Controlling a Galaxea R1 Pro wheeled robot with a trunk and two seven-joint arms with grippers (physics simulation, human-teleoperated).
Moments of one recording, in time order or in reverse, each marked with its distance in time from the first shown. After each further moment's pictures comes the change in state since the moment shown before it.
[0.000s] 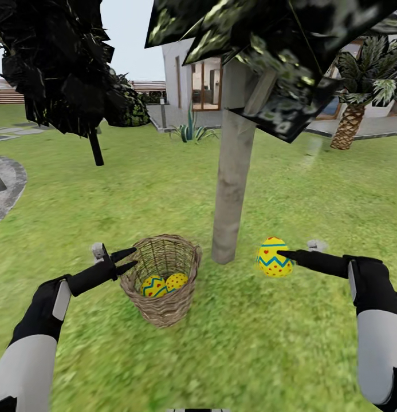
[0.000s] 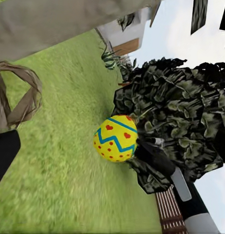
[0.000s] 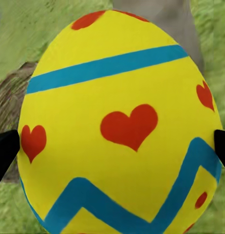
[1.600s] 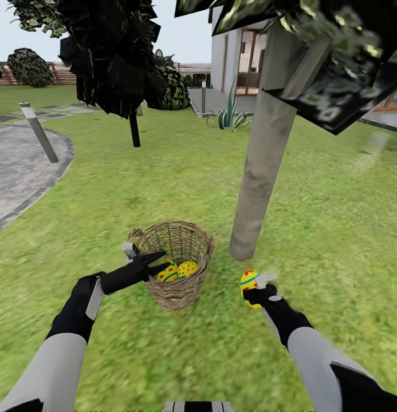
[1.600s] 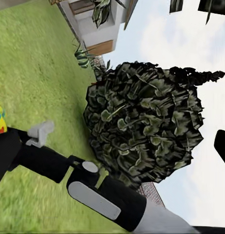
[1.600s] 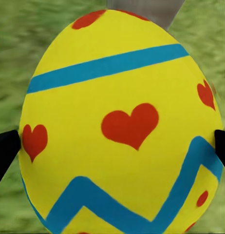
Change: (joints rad) left arm 0.004 -0.121 -0.170 -0.006 0.002 0.001 -0.131; right arm 0.027 0.270 0.231 0.566 0.198 -0.669 -1.028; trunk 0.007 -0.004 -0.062
